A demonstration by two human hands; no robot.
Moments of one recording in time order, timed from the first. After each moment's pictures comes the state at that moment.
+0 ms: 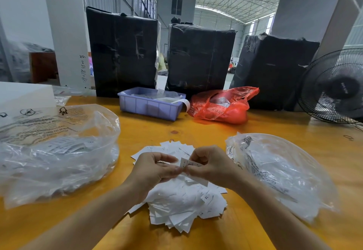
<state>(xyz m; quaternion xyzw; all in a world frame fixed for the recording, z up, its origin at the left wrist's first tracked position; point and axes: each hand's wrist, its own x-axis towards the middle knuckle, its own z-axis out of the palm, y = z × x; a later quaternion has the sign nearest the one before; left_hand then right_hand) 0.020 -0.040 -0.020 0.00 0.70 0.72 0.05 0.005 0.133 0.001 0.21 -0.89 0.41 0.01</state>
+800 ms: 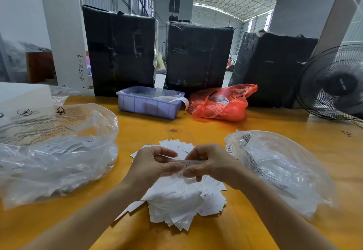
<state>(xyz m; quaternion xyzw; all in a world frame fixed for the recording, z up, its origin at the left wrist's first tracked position) 0.016 -0.041 -0.021 0.05 0.71 0.70 0.00 0.004 0.140 0.004 0.18 -0.84 0.50 -0.09</state>
